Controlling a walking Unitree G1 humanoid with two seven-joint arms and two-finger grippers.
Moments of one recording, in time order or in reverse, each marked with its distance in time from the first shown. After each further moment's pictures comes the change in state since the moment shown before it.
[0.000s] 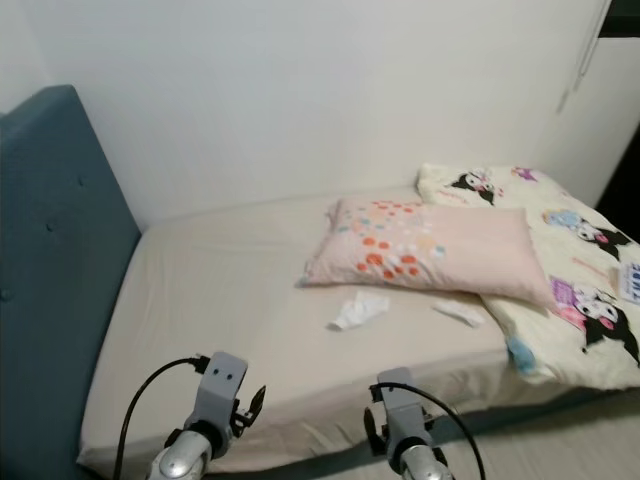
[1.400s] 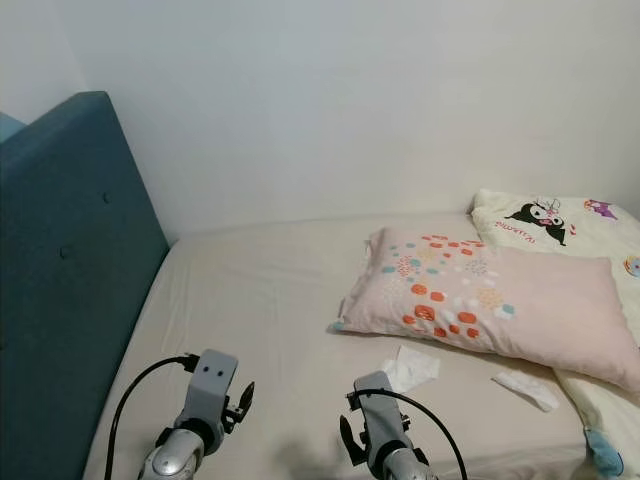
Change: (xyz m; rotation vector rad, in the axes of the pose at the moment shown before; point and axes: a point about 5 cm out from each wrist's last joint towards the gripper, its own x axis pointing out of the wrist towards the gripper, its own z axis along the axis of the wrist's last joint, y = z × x) left arm 0.004 0.002 0.006 0.000 -0.017 0.043; right arm 0.000 0.003 0.001 -0.043 -0.006 0.075
